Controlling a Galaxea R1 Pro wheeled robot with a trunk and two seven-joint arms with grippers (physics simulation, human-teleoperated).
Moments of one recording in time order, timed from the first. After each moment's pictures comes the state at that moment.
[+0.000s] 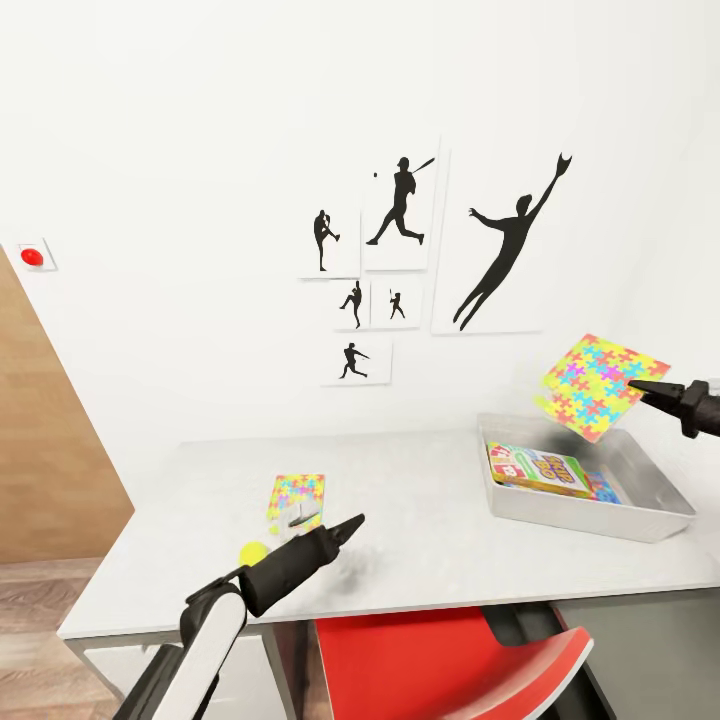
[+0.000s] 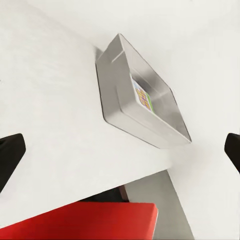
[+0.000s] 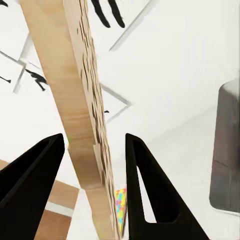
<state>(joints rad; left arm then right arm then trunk) -0.25 -0.01 -0.26 -1.47 0.85 0.54 -0.14 -1.00 -0.68 -0.39 -0.66 -0.40 1.04 0.98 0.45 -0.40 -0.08</state>
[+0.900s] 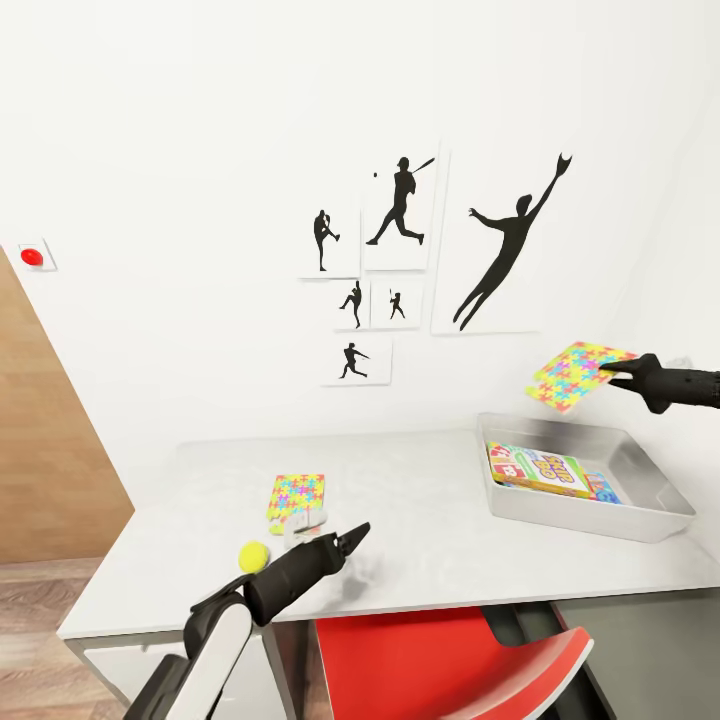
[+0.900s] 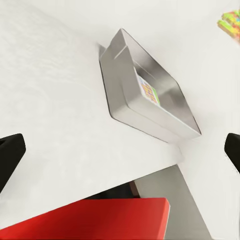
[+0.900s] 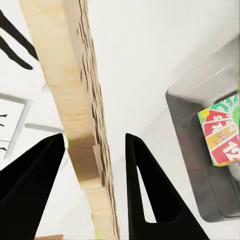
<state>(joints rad) -0.23 -0.02 -0.29 -1.48 0.78 0.51 -0.15 -1.34 -0.56 -0.47 -0.38 -0.50 1.03 0.23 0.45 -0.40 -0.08</state>
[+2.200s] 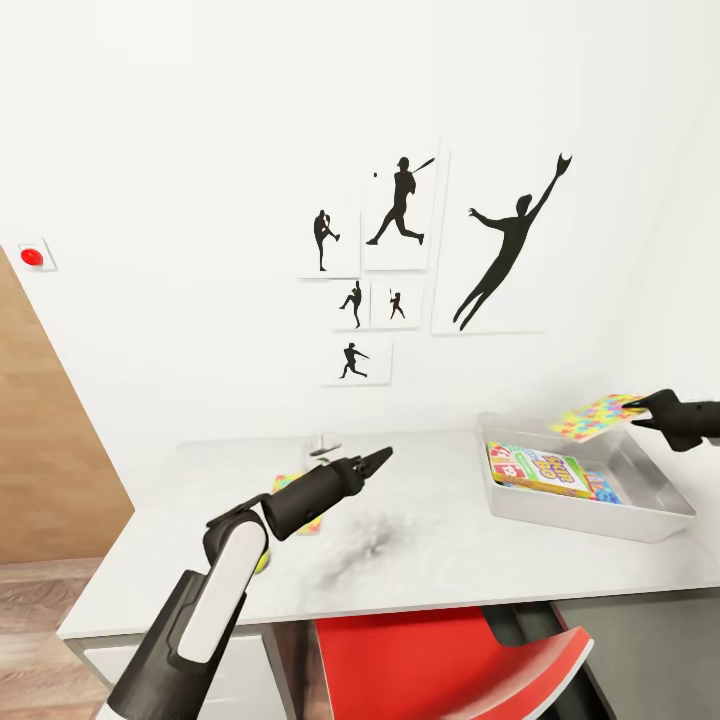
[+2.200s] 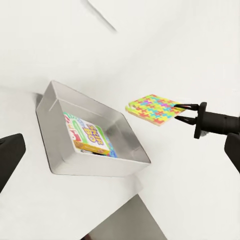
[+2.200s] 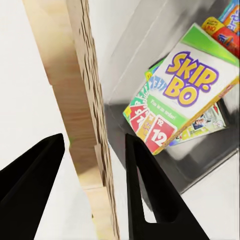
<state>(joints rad) -0.43 -0.09 -0.28 -1.57 0.82 0.62 -0.14 -1.32 -0.54 -0.77 -0.35 -0.53 0.97 -0.27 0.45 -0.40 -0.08</state>
